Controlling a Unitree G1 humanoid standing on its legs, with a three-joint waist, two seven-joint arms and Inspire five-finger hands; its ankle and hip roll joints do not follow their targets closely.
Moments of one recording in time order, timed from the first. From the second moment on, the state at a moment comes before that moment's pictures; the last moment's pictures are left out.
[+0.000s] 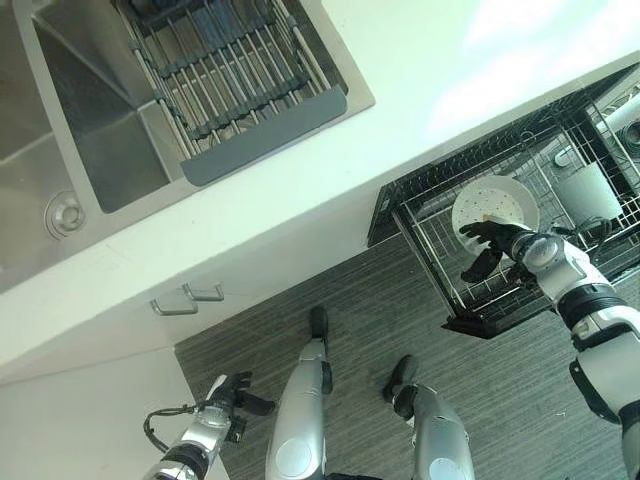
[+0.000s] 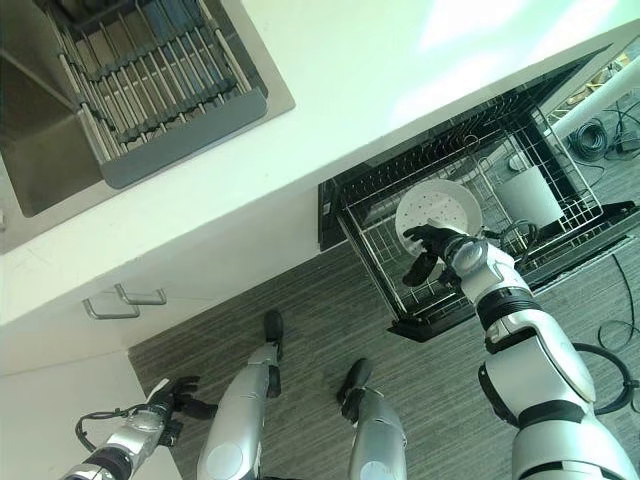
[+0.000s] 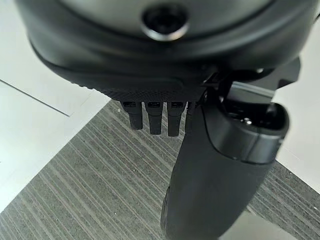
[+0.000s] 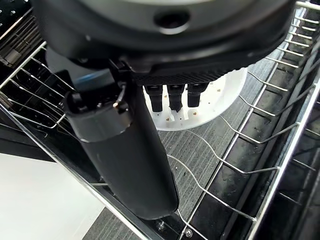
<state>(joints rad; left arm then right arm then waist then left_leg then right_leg) -0.22 0.39 -0.31 1.03 -0.15 0.12 0.10 -0.96 -0.69 0.58 1.02 -0.15 0.10 0.30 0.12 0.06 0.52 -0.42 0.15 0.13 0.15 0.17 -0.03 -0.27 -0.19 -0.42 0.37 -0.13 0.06</state>
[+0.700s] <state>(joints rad) -0.10 0.30 -0.18 1.07 -0.18 0.06 0.15 -0.34 -0.67 0.21 0.07 -0.28 0.07 -0.62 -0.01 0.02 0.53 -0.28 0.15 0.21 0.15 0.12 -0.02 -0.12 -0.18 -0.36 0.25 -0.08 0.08</state>
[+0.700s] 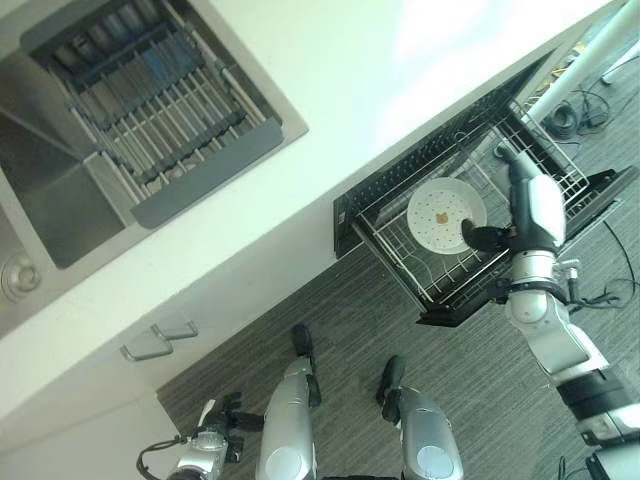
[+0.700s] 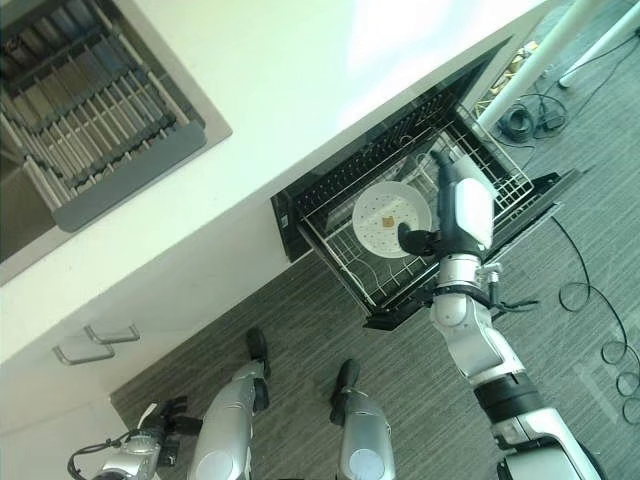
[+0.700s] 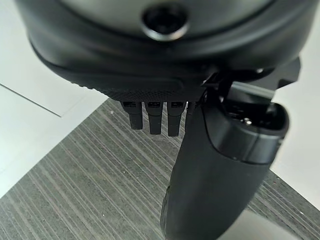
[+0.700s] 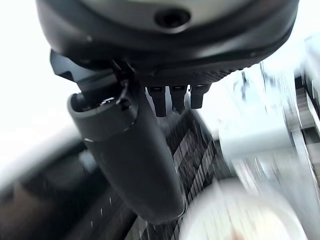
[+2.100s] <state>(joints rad) 0.06 0.26 -0.25 1.04 -0.19 0.04 0.19 -0.23 -0.60 0.06 0.87 0.04 -0.09 -0.86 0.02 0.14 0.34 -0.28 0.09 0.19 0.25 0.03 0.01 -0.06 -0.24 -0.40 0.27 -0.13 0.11</state>
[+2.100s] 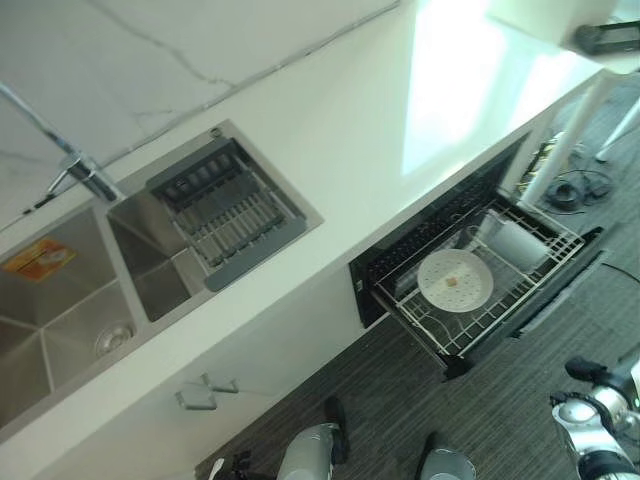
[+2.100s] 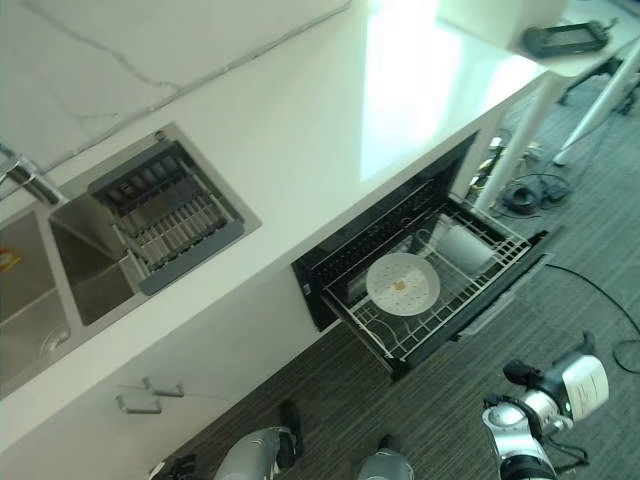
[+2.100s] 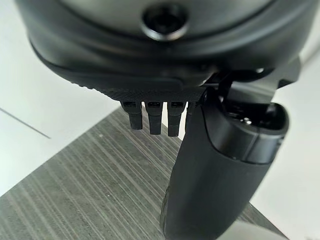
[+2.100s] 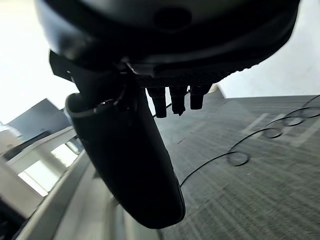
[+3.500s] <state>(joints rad) 0.01 0.30 -0.11 0.97 -0.51 -0.25 -0.17 -0.57 -0.70 0.30 1.00 0.01 -0.02 -0.75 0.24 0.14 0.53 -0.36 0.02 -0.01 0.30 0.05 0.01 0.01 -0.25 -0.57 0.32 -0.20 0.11</state>
